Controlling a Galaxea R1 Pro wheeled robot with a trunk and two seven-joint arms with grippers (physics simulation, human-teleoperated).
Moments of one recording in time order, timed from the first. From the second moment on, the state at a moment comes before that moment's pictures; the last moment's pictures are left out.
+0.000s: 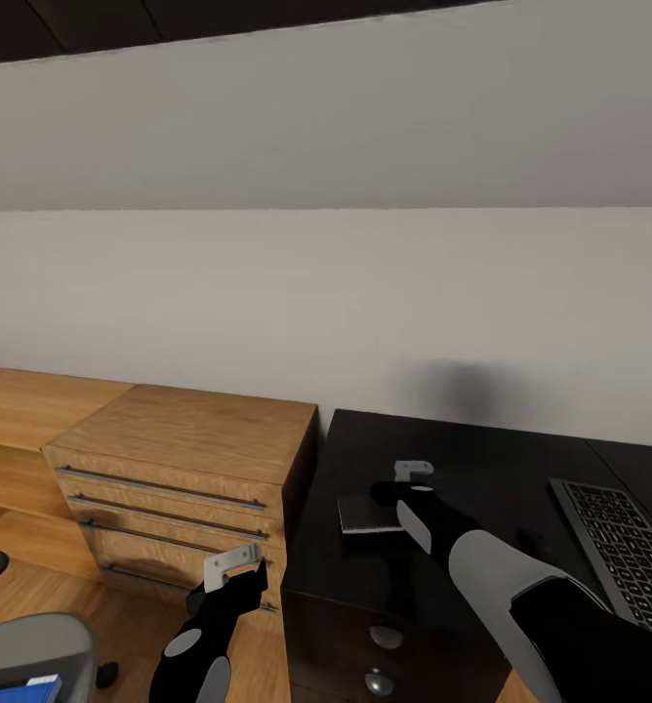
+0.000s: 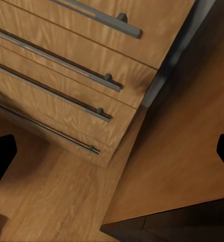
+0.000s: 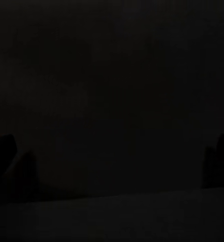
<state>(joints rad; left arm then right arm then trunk) -0.04 -0.14 -0.21 -1.54 0.28 0.48 0.47 -0.94 0.10 0.36 -0.22 -0.39 0.17 -0.16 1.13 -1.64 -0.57</state>
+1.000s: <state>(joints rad) -0.04 -0.14 -0.21 -1.51 0.28 0.48 0.46 -0.94 0.11 0.36 -0.22 -0.38 0.17 -0.17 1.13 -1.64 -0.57</state>
